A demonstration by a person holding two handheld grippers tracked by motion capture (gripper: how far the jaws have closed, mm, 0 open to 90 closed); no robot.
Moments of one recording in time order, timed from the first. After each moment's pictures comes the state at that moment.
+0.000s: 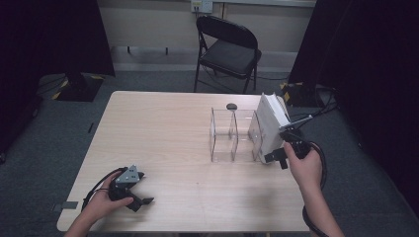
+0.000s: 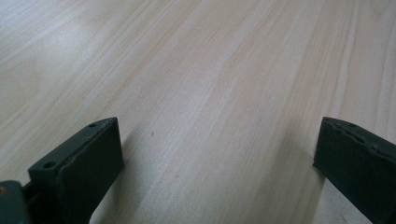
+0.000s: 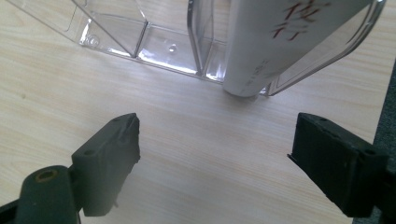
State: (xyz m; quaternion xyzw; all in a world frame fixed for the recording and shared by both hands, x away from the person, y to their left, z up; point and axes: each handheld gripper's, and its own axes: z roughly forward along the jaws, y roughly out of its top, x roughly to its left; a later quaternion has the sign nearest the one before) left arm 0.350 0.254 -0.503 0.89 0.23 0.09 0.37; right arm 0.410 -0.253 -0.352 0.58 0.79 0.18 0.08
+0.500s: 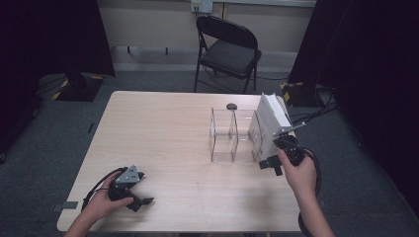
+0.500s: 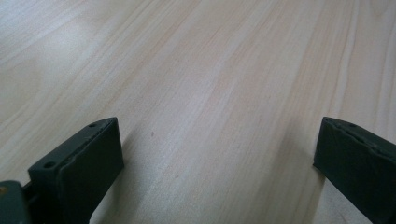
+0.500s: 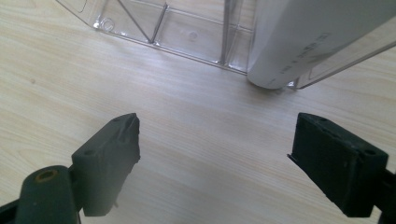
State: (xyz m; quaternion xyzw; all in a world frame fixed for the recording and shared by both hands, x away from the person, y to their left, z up) left arm 0.350 0.254 -0.503 0.89 0.23 0.09 0.37; right arm 0.400 -0.240 -0.368 0.57 0.80 0.19 0.07
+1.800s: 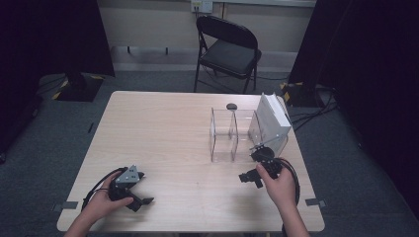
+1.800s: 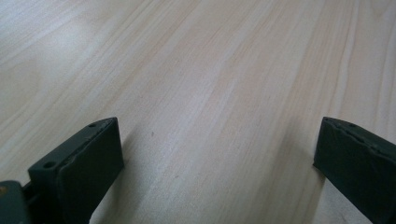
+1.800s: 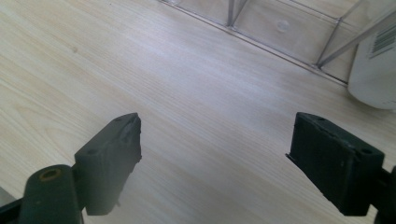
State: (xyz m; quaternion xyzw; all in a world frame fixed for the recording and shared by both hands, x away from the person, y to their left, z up) left arm 0.350 0.254 -0.503 0.89 0.23 0.09 0.38; right arm 0.384 -0.189 -0.404 0.49 0.84 0.21 0.05
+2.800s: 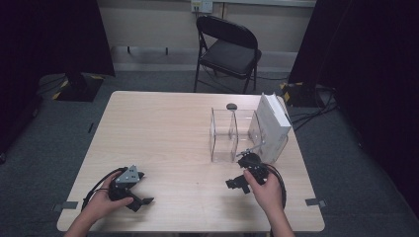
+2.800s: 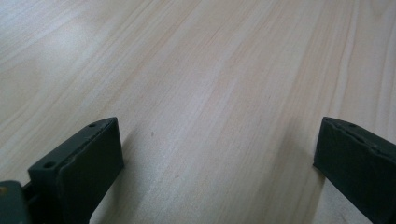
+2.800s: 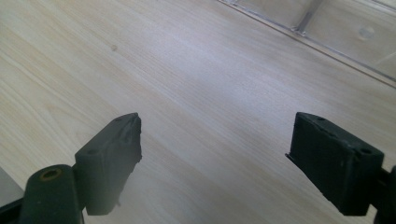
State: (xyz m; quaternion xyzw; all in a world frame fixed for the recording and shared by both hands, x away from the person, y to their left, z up) left arm 0.350 0.254 -0.503 0.89 0.23 0.09 0.38; right arm 0.378 -0.158 -0.424 0.47 0.85 0.23 0.02
